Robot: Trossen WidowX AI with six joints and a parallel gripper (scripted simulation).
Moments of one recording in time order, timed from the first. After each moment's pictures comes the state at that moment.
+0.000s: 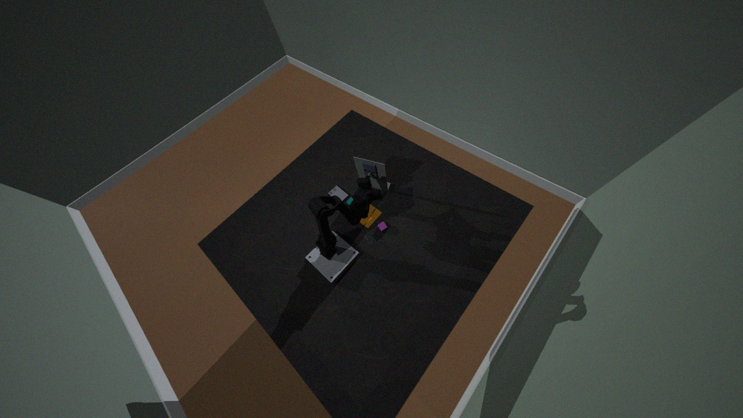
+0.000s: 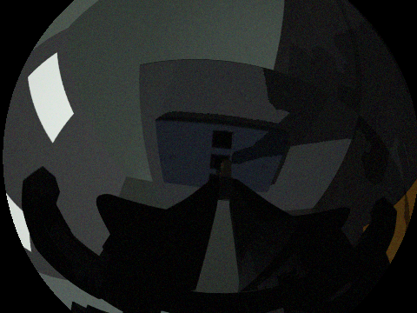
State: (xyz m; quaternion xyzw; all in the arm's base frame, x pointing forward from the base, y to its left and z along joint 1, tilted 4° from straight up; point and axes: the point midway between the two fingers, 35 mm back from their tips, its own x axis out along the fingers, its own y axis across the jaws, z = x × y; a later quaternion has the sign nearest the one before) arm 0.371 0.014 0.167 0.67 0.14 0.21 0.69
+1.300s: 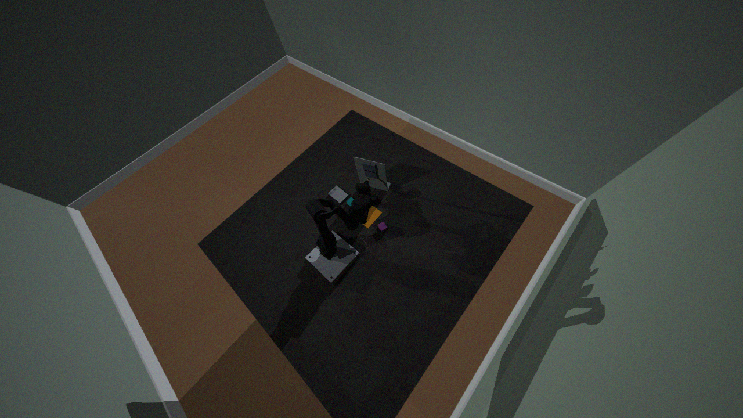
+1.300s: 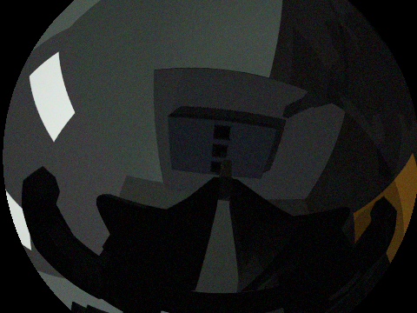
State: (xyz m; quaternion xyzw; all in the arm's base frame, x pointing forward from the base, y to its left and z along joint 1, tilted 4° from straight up) arm 0.345 0.001 0.164 0.67 0.14 0.21 0.69
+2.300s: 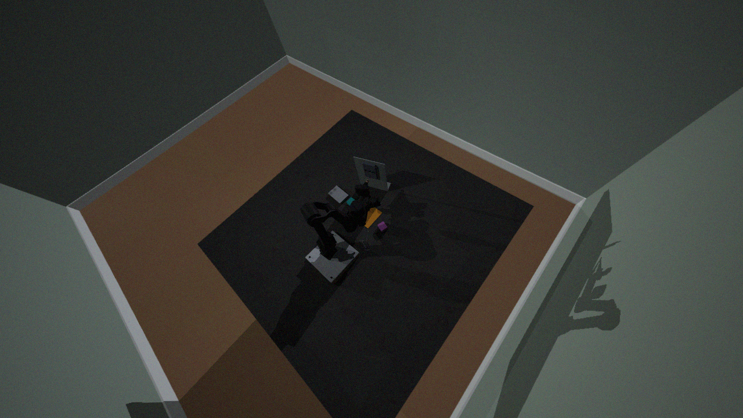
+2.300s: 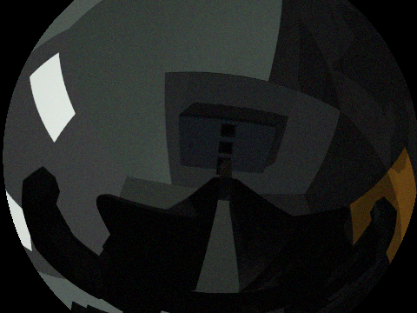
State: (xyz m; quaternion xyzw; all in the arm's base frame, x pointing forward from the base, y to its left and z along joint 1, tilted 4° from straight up) arm 0.330 -0.006 0.170 0.68 0.14 0.21 0.69
